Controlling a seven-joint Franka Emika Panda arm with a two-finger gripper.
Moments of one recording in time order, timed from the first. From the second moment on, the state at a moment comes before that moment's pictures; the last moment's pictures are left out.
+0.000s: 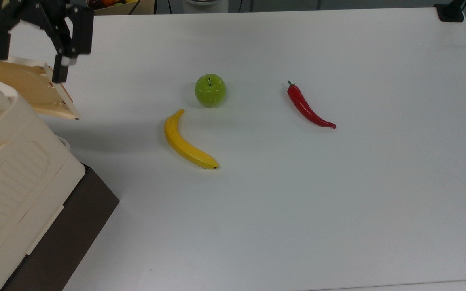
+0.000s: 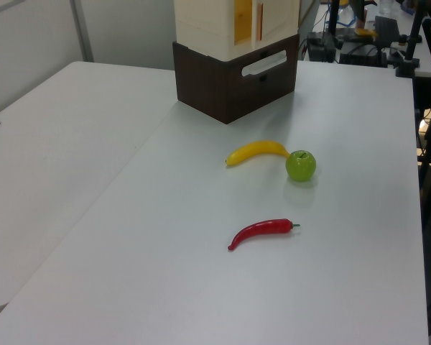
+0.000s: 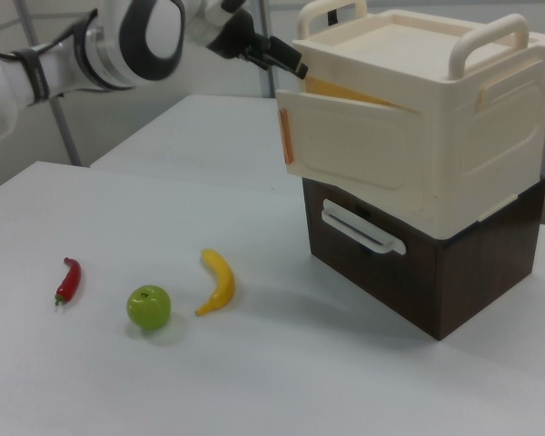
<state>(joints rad) -0.10 0.27 -0.03 -1.37 -0.25 2.48 0.30</state>
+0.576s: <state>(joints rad) -0.11 0.29 -0.04 -1.37 -0.25 2.41 0.30</state>
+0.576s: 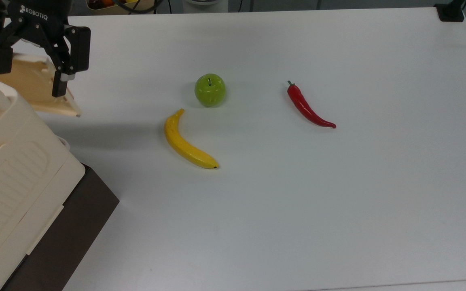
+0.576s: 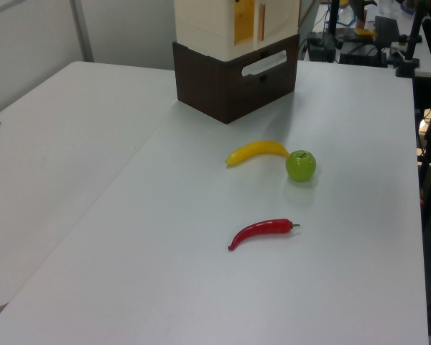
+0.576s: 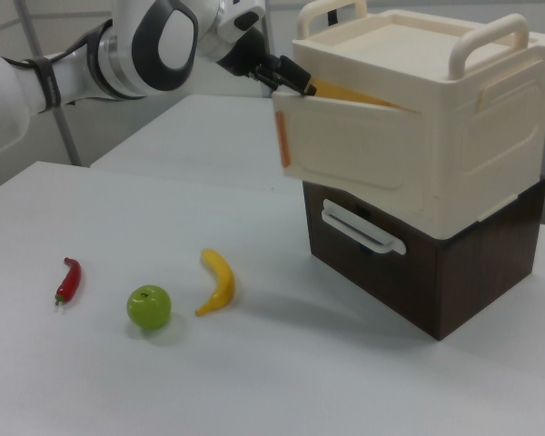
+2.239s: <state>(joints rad) -0.23 0.13 -0.06 -1.37 -0.25 1.73 -0.36</state>
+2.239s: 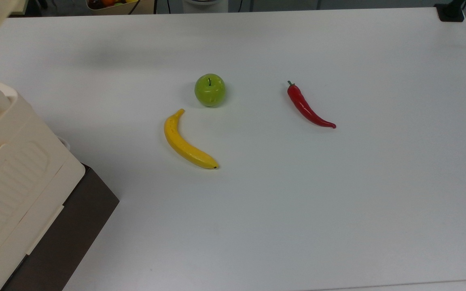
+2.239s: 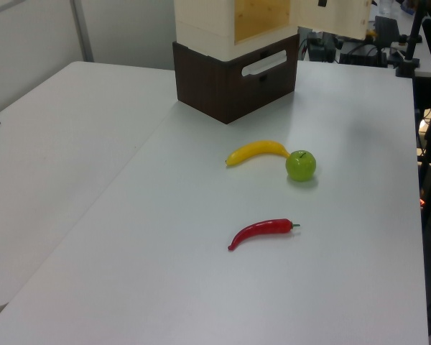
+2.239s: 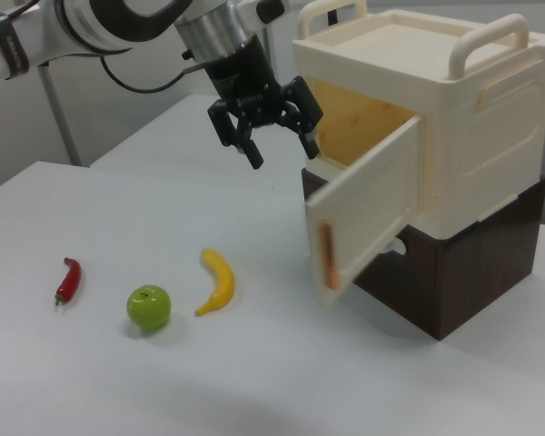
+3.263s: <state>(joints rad) 0.08 0.13 -0.01 -1.49 -0.06 1.64 0.00</state>
